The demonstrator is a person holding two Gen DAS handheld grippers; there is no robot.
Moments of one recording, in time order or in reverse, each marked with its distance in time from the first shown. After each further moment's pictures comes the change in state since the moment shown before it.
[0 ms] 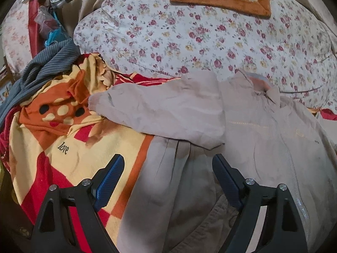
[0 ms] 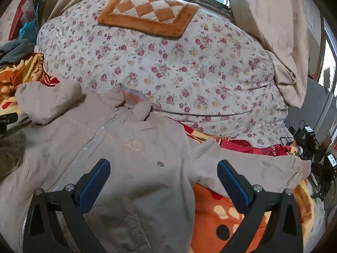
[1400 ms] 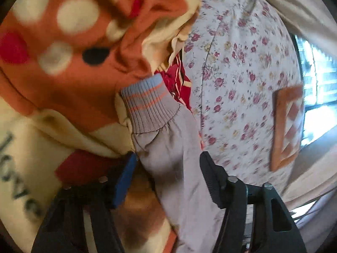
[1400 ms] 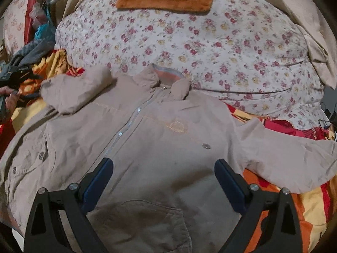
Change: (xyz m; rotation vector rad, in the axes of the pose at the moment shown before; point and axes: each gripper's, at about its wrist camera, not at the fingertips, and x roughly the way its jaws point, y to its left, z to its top) left arm 0.173 0.236 0.028 -1.041 0.153 -0.621; right arm 0.033 0.025 -0.010 0.012 0.139 0.276
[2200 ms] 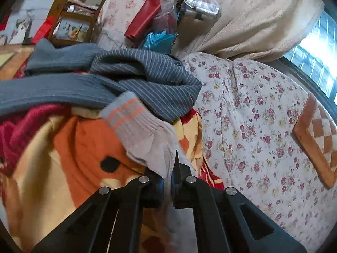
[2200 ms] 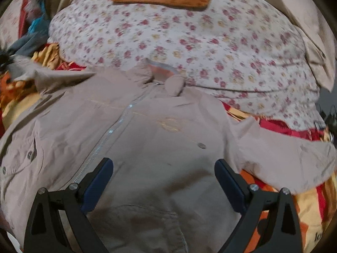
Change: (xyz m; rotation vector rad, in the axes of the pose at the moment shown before) left arm -0.113 -0.087 -0.005 0.410 -0.724 0.436; right arm 0.004 -0.011 0.000 0.038 0.027 -0.074
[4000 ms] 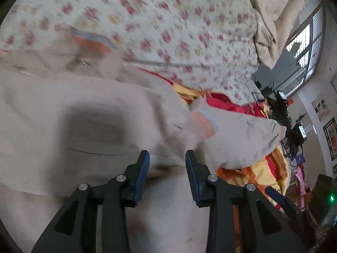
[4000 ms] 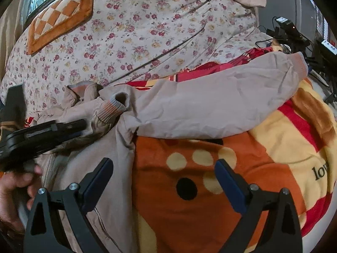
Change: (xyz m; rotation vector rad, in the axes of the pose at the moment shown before) left arm -0.119 -0.308 -0.320 0.564 0.916 -0.816; right arm -0.038 -0.154 -0.053 0.482 0.047 -0.087
